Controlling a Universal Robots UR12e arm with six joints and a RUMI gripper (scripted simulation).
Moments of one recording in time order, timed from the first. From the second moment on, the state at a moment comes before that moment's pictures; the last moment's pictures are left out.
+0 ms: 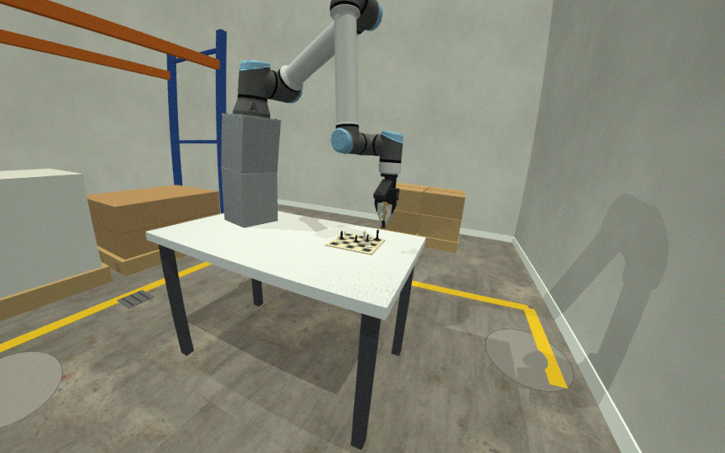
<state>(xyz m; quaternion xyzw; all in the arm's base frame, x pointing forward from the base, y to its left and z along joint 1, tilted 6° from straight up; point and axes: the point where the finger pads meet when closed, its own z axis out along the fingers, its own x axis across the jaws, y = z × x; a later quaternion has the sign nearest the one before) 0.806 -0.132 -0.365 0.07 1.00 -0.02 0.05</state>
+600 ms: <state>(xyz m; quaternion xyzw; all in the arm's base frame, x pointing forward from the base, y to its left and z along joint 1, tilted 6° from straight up) 0.815 -0.136 -0.369 0.05 1.00 -0.01 0.05</state>
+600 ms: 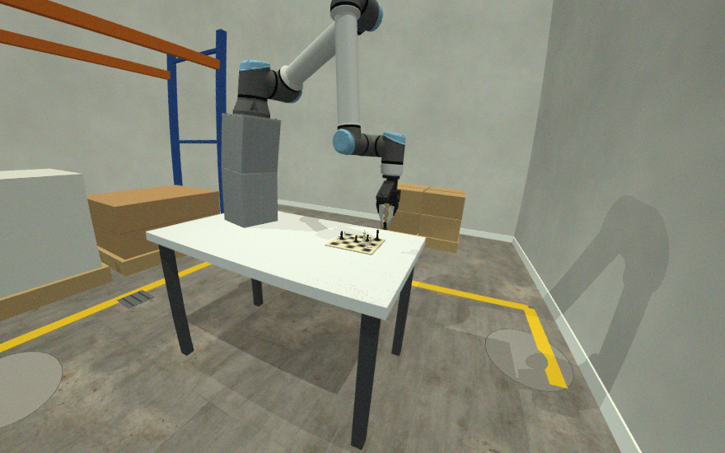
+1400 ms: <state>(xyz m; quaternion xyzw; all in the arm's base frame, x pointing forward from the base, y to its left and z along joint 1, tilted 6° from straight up) 0.818 -0.138 -0.449 0.05 1.00 -0.01 0.05</state>
